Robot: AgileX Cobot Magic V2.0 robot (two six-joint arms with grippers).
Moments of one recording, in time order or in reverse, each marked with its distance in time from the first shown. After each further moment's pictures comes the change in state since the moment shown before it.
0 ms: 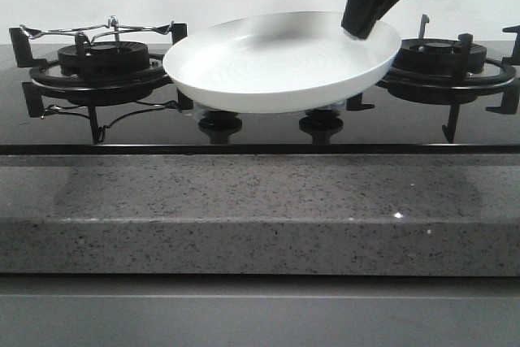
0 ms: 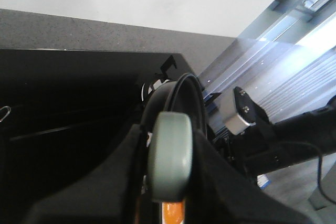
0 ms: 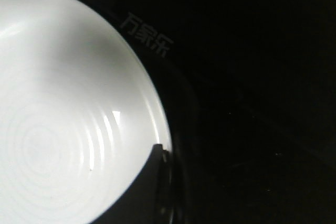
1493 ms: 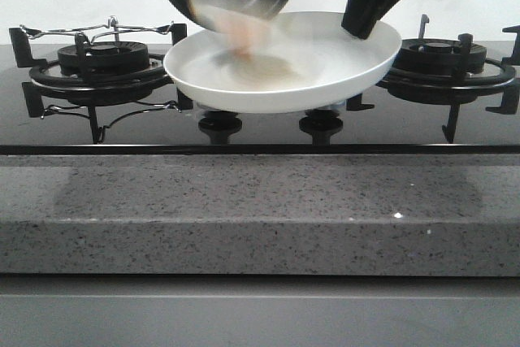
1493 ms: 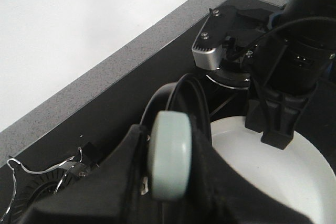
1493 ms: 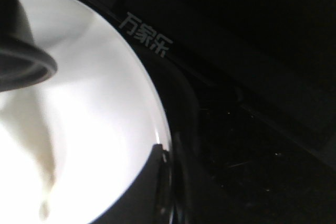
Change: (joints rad) left arm -0.816 -0.078 0.000 1.537 -0.158 -0.747; right arm 0.000 0.000 0.000 0.000 0.000 -0.002
